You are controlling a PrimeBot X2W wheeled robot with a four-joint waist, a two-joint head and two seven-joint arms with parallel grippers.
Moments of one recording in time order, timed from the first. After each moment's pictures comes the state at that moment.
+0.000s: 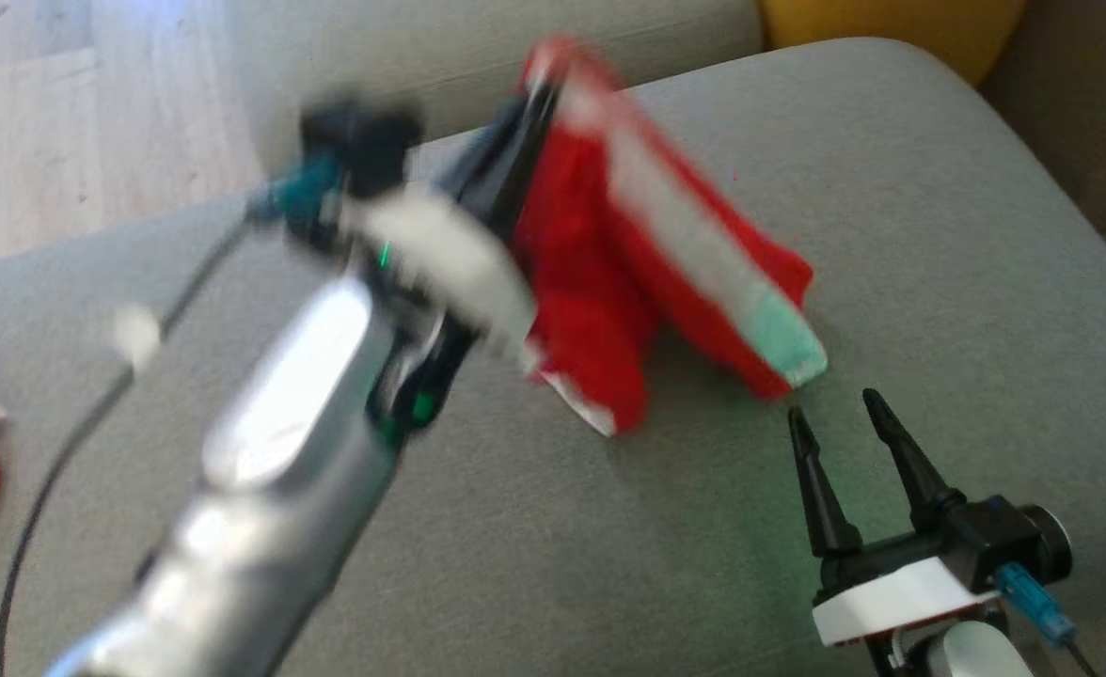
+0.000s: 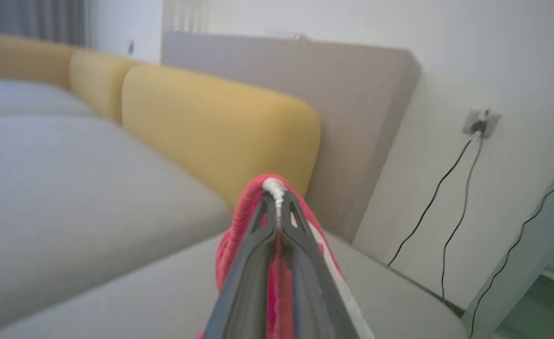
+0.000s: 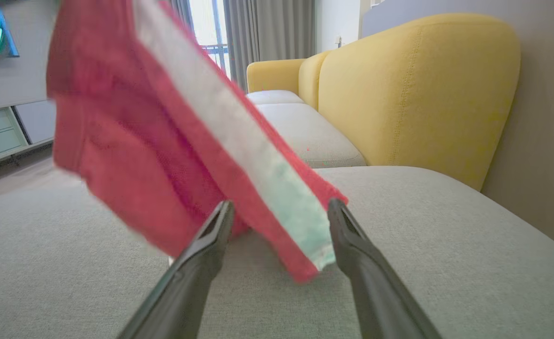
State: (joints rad) left arm -0.83 0.10 -0.64 0.34 -0.73 -0.08 0.11; right arm 0.04 -0.05 0.15 0.16 0.05 0.13 -0.25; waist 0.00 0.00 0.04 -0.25
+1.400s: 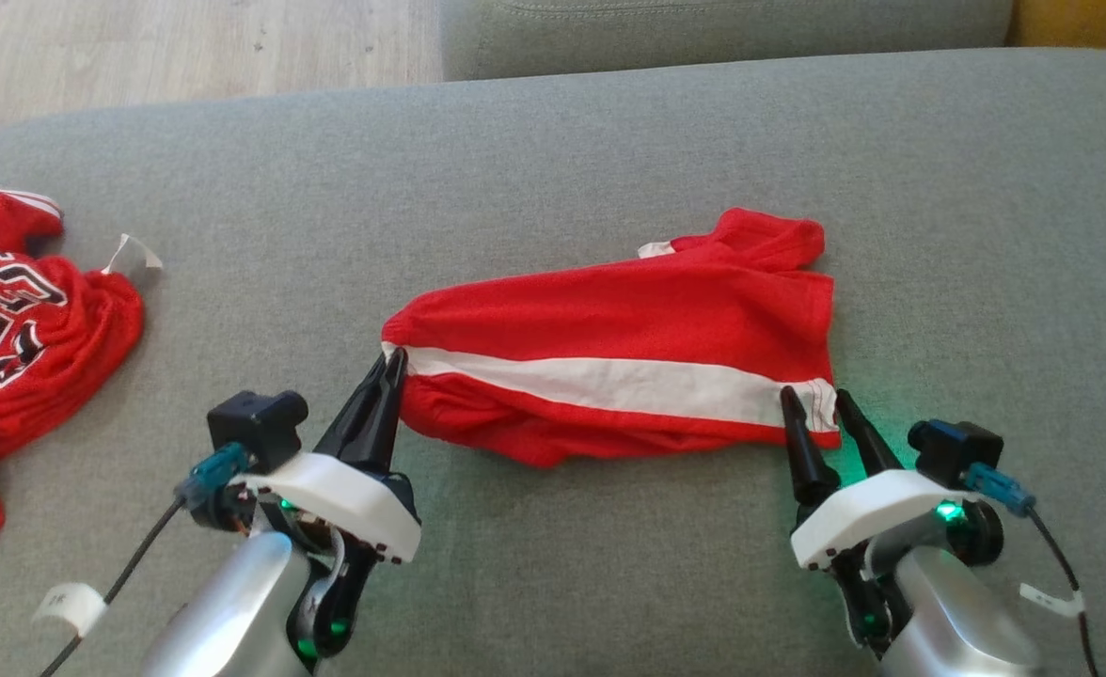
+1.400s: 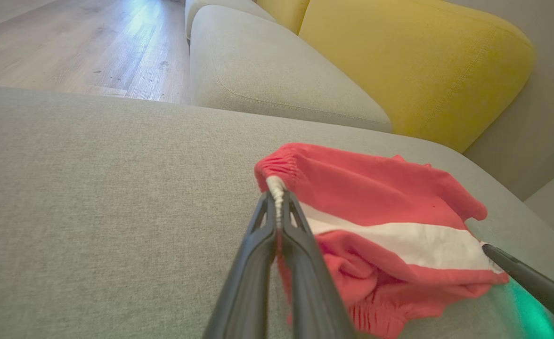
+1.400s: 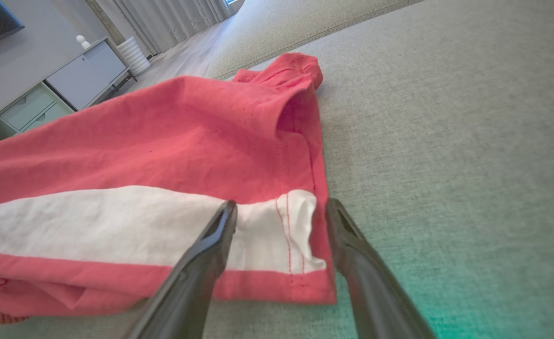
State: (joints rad) left arm -0.34 0.28 -0.62 0.34 -0.75 0.00 -0.07; right arm -0.31 -0.07 0.26 0.79 0.48 0.13 -0.25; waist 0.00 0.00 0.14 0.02
